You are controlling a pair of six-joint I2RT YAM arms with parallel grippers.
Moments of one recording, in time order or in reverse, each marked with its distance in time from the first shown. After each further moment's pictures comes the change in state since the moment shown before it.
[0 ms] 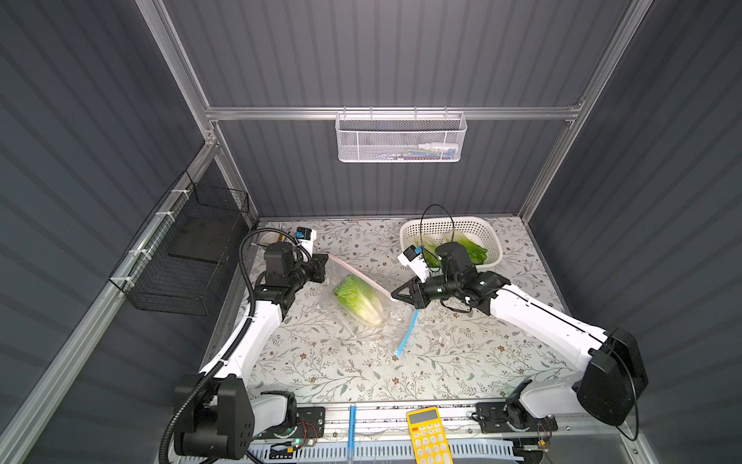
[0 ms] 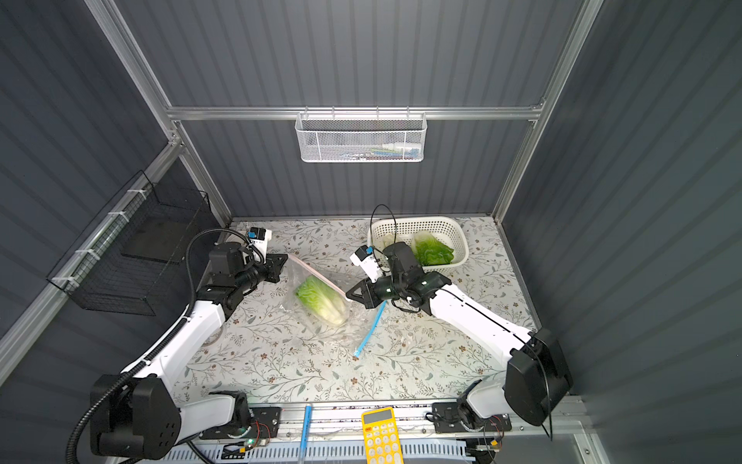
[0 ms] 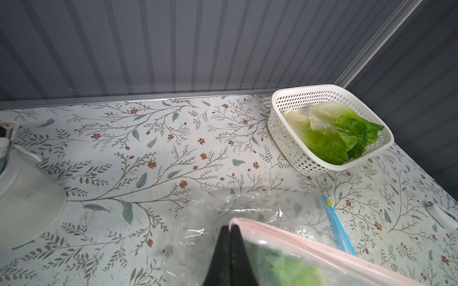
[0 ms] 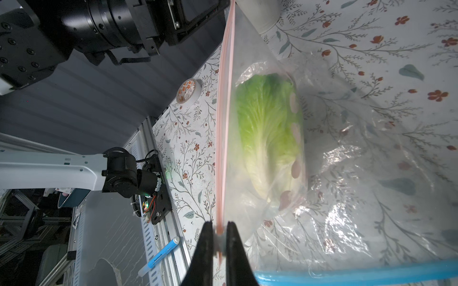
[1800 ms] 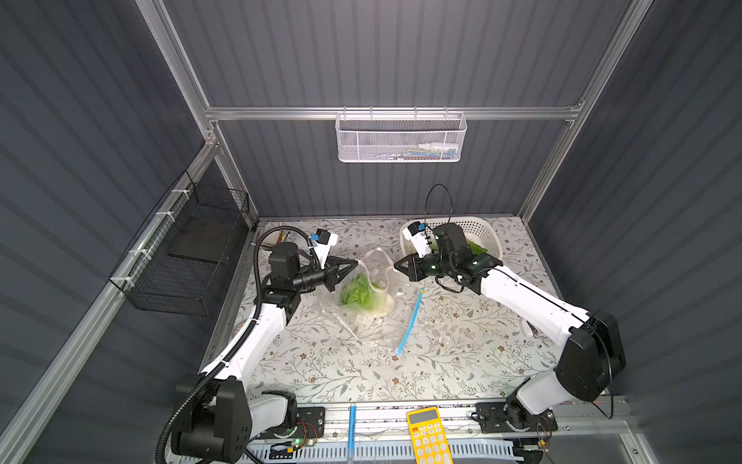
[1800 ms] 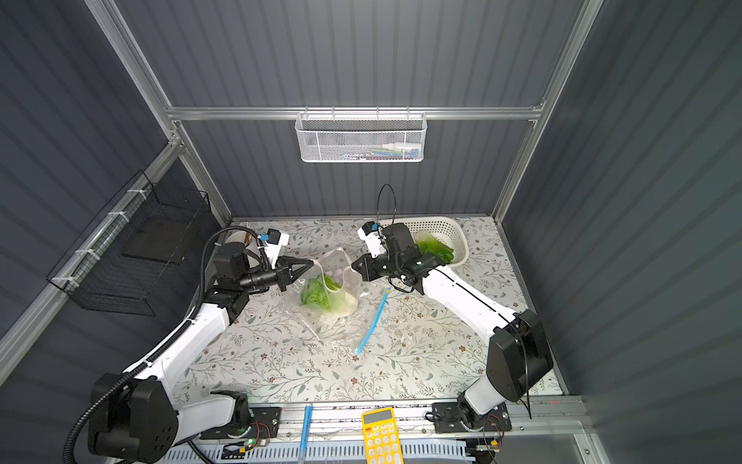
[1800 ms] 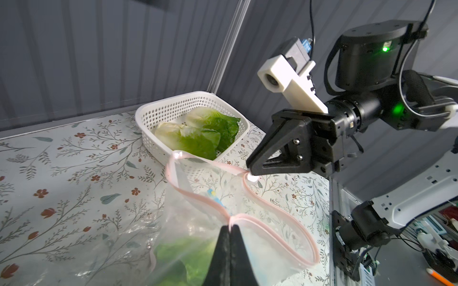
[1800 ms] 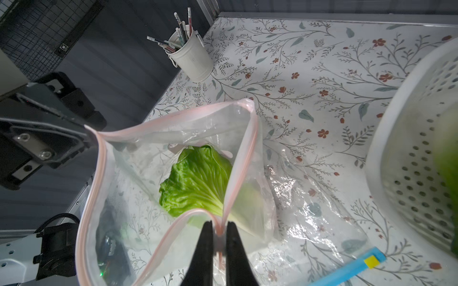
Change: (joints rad) left arm -0.091 -0.001 -0.034 0.187 0.553 -0.083; right arm -0.064 0.160 0.198 0.007 0.206 0.043
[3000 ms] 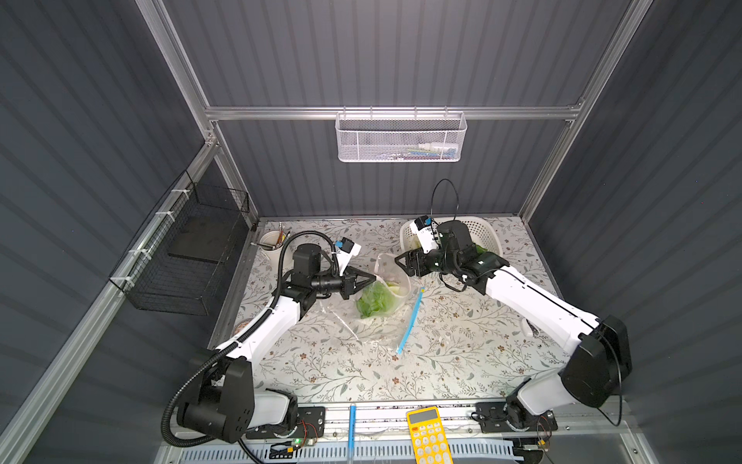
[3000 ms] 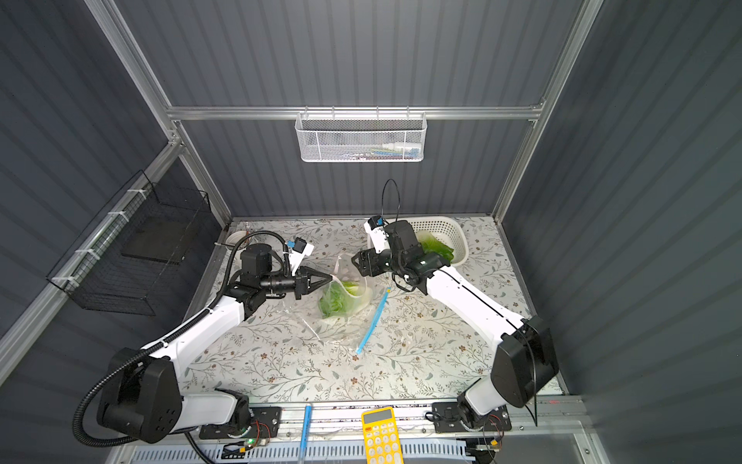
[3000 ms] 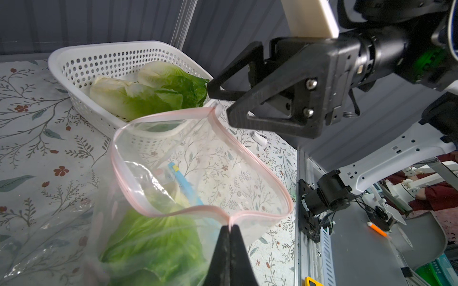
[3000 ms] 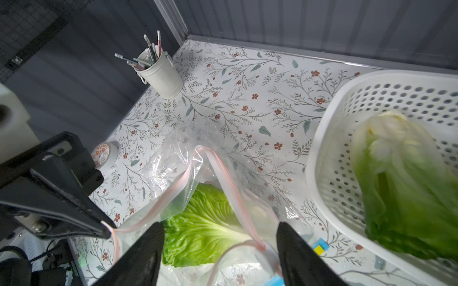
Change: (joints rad) left arm -0.121 0.101 0.029 -0.098 0.044 0.033; right arm 0.000 -0.072 0.010 -0.039 0.197 -0.037
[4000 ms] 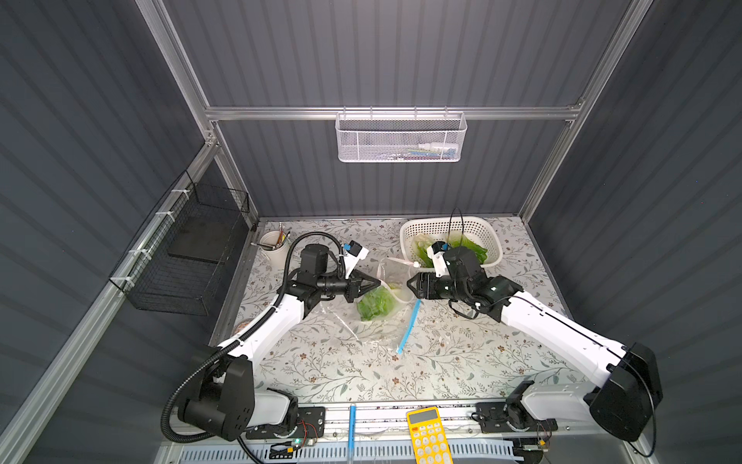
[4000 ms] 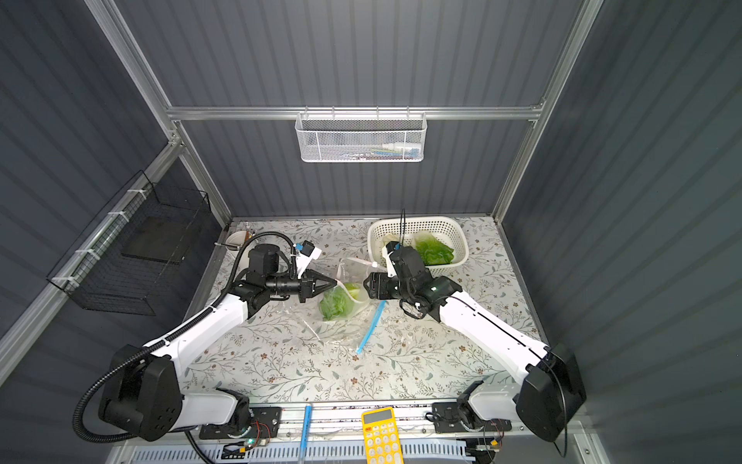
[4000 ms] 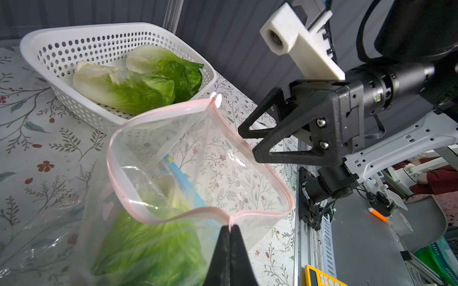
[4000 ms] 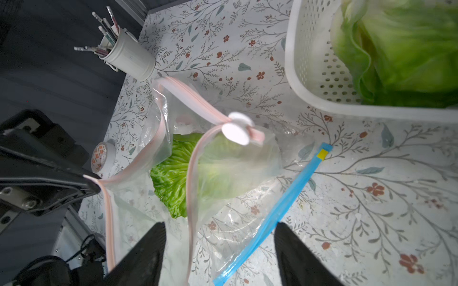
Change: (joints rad) left arm -0.048 0.016 0.032 -0.101 -0.031 0.078; right arm 0.060 -0.159 -0.241 -0.043 0.076 0.318
